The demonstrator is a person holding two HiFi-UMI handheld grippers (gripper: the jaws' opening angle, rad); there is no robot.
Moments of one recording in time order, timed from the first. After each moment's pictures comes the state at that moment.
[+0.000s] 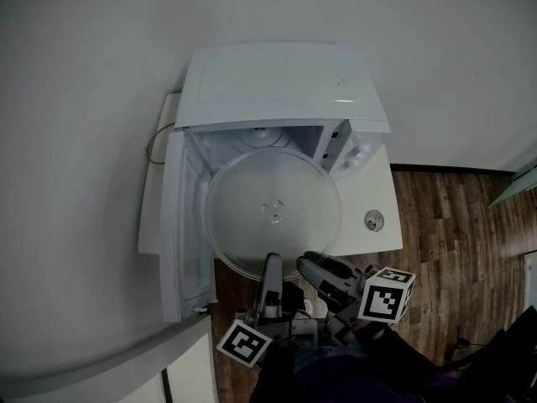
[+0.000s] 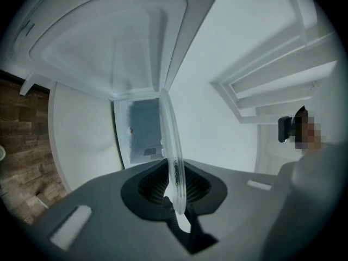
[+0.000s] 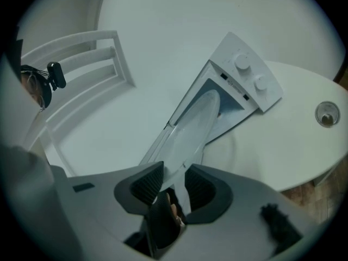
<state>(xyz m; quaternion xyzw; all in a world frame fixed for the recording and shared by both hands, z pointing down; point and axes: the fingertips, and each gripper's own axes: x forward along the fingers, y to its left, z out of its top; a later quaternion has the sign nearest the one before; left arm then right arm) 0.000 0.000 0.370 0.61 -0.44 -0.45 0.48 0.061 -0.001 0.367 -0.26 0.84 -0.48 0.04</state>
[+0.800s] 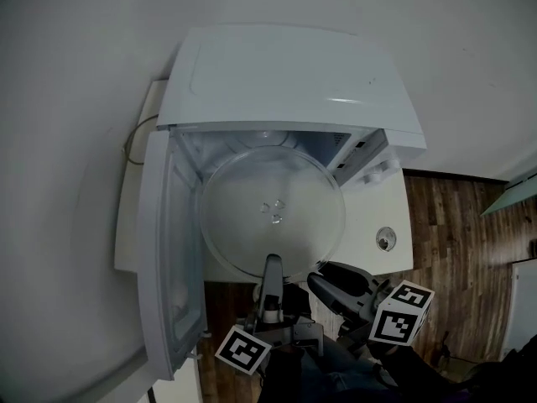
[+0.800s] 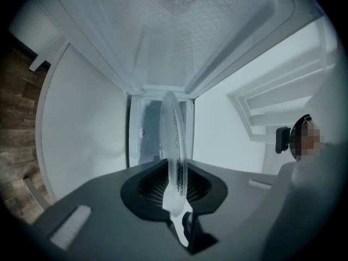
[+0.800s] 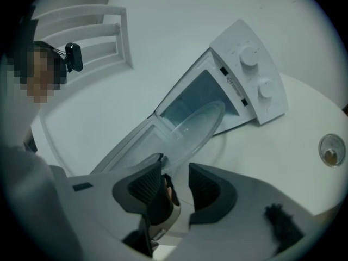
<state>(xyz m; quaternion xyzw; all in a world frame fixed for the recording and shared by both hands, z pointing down) -0.018 -0.062 0.429 0.56 -0.42 -0.51 0.50 0.059 -0.043 0.416 -0.29 0.87 -0.41 -0.05</state>
